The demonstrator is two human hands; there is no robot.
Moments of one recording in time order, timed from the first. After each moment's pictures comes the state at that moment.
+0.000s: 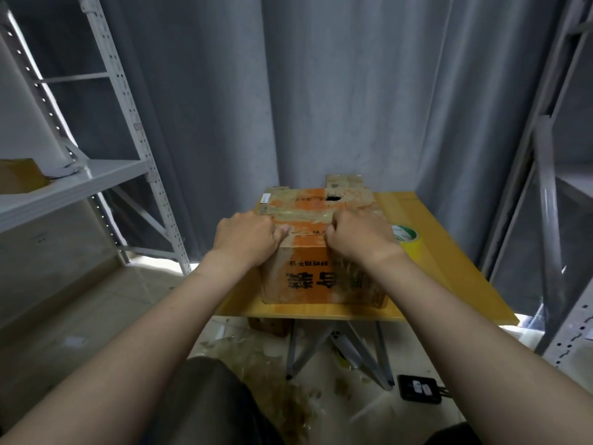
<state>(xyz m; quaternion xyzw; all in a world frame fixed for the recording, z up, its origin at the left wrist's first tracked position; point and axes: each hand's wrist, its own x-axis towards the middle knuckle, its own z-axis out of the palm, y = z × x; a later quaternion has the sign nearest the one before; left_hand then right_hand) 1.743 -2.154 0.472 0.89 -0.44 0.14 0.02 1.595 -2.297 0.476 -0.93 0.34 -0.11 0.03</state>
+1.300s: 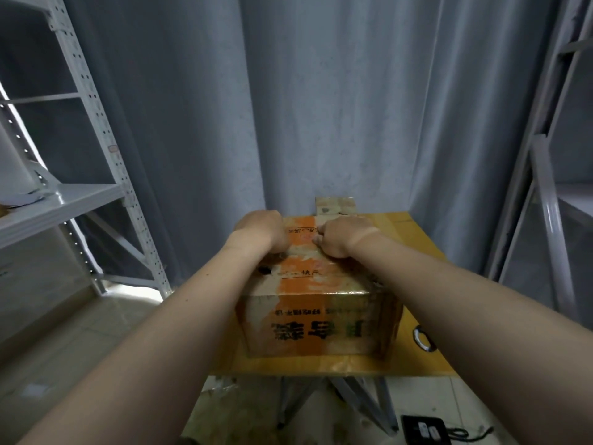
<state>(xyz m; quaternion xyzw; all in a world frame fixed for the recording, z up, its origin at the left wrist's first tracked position) 1.786 -2.269 0.505 0.92 -0.40 0.01 0.04 1.679 -2.393 0.485 -0.94 0.33 0.04 -0.03</state>
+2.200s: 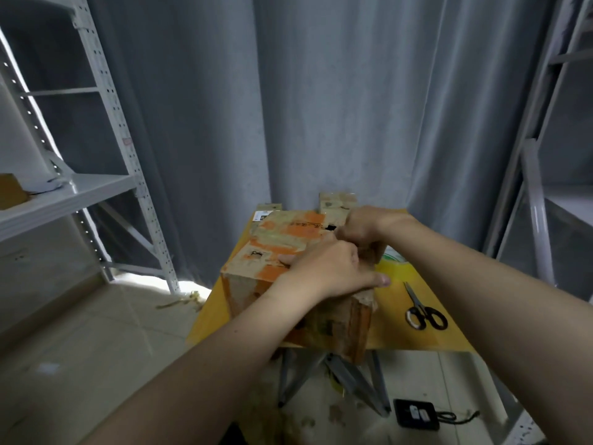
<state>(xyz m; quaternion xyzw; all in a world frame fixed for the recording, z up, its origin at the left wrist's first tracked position) 1.654 -2.229 0.485 0.82 -0.54 -0.09 0.17 1.621 -2.370 0.517 -0.92 0.36 0.03 0.13</state>
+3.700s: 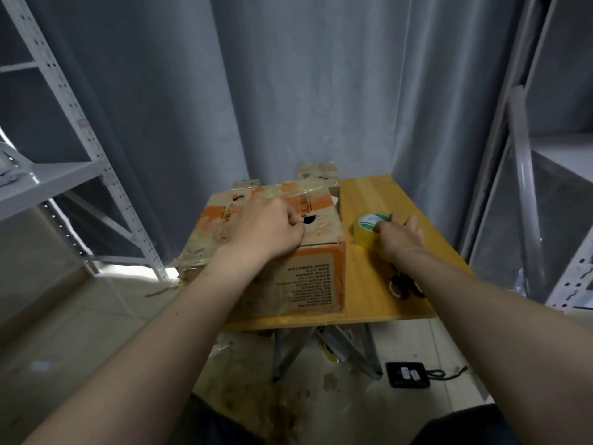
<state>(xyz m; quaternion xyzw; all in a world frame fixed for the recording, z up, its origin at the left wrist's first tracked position) 1.703 -2.238 0.475 0.86 -0.48 0.06 0.16 1.569 -2.468 0.360 -0.87 0.49 -0.05 0.06</state>
